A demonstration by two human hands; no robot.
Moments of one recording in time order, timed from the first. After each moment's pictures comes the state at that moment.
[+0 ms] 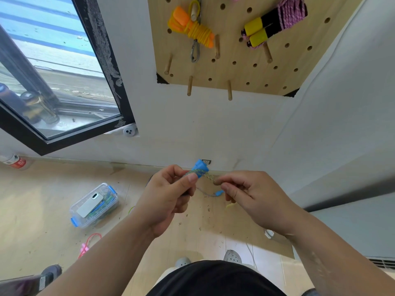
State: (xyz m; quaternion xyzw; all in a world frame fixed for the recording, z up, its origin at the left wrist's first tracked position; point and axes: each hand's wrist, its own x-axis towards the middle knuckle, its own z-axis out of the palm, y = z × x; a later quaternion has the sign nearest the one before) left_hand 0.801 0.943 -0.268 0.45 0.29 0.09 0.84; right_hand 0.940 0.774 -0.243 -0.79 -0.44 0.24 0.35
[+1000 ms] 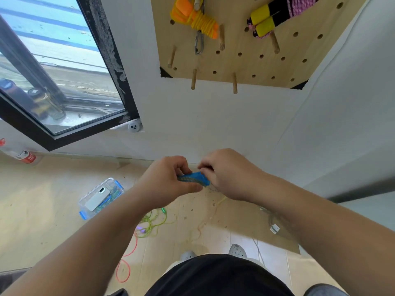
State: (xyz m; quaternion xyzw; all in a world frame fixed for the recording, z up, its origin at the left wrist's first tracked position) left_hand 0.811 0.975 -0.272 0.83 0.28 0.00 0.48; right_hand 0.946 0.848 -0.242 -0.81 -0.54 0.20 0.11
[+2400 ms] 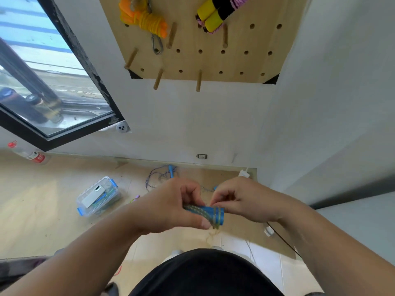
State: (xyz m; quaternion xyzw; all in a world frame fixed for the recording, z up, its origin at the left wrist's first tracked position) left_hand 0.895 0.820 -0.259 0.75 0.16 -0.12 0.63; right_hand 1.064 0.665 -0.281 -0.71 -0.52 0.42 0.22
